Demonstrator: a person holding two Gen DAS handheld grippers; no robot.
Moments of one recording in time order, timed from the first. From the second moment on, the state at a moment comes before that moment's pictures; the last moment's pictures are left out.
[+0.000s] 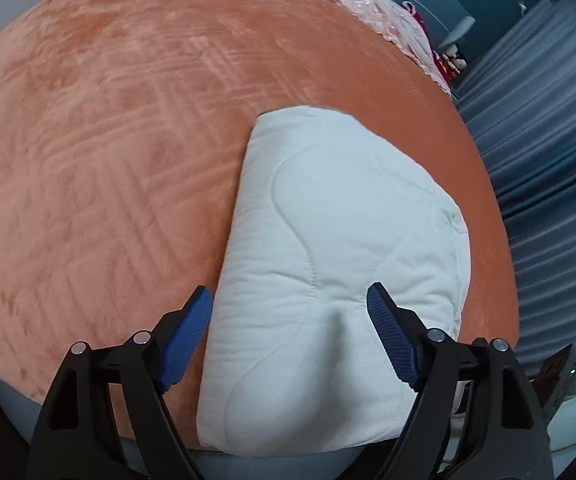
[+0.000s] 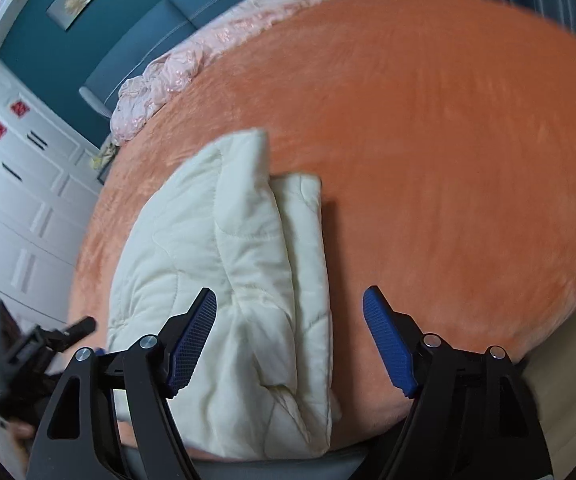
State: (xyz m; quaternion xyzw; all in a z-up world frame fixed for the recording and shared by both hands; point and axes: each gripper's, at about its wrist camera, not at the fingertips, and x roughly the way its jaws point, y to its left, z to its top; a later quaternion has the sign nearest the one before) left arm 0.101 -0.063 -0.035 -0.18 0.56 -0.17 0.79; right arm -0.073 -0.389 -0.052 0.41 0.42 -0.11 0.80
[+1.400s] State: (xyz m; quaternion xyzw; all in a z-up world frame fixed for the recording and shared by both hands) left arm 0.078 -0.061 0.160 -0.04 0.30 -0.26 0.92; right arm -0.004 -0.319 0.124 0.25 0.26 0.00 0.93
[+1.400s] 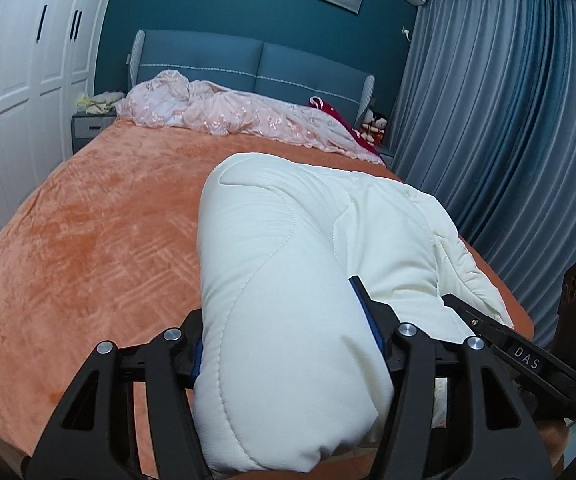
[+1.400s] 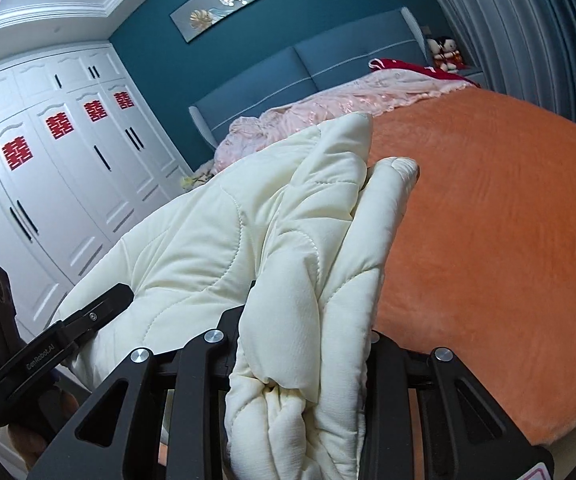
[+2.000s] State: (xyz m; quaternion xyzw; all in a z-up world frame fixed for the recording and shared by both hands) left arm 0.172 0.032 0.109 -0.08 0.25 -0.24 0.93; right arm 0.102 -0.252 0.070 0.20 0.28 0.05 0.94
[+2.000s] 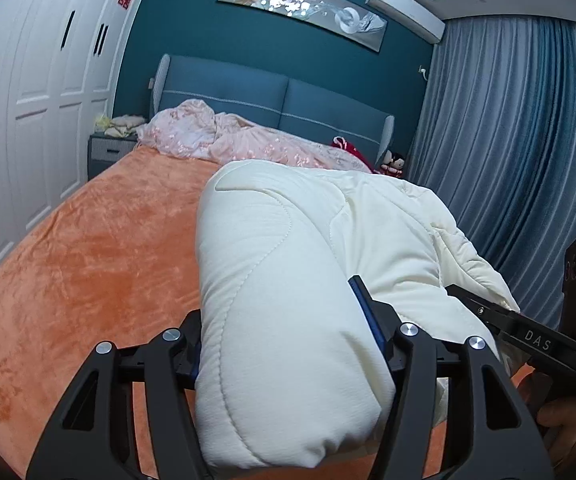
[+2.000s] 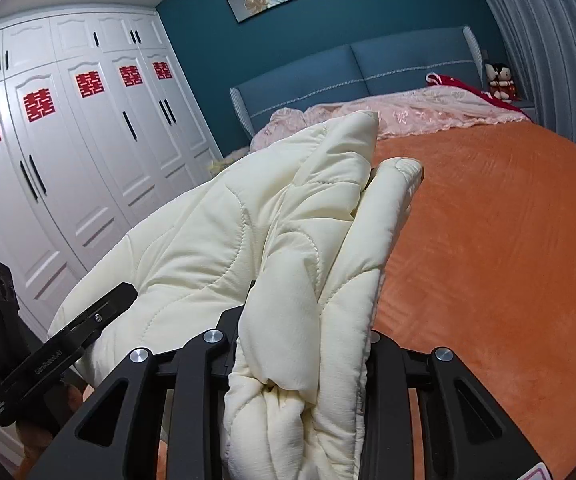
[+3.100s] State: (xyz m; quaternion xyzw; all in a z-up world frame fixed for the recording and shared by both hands) left arm 0.147 0.026 0.025 0.00 0.47 -0.09 0.88; right arm 0.065 -0.198 0.022 0.09 0.46 -0.01 0.88
